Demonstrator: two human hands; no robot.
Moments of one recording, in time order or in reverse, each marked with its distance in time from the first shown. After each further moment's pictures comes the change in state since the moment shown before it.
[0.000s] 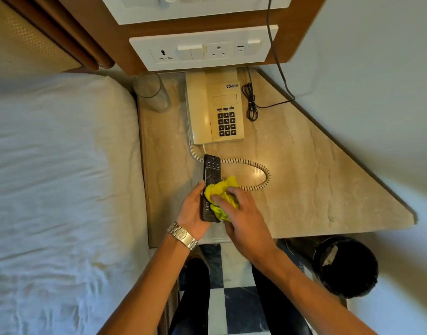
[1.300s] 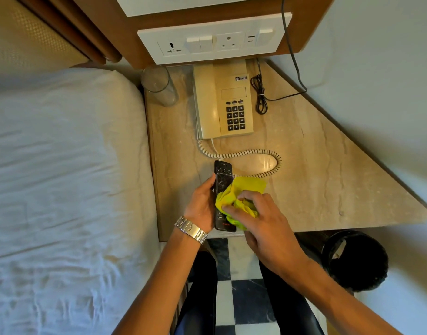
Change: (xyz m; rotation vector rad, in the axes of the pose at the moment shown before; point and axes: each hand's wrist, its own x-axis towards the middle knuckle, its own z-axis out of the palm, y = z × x) left_hand -0.011 0.012 0.008 0.039 -0.021 -0.150; right_hand -0.024 -0.010 -0.030 -0.104 -0.022 -0.099
